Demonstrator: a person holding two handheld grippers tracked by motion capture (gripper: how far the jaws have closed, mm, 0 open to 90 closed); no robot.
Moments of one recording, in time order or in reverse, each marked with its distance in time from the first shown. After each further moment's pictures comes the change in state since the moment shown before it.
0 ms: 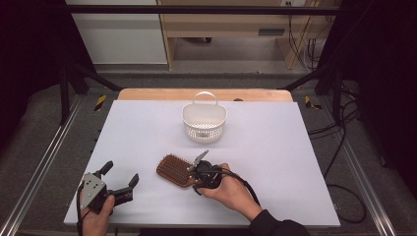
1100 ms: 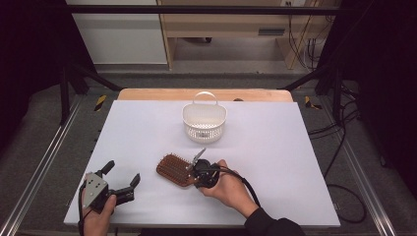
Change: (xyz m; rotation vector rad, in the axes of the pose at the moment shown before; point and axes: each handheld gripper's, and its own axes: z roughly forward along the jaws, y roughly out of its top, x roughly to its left) left arm -0.002 0.000 0.003 0.008 -0.004 0.014; right arm -0.003 0.006 0.001 0.049 0.001 -0.021
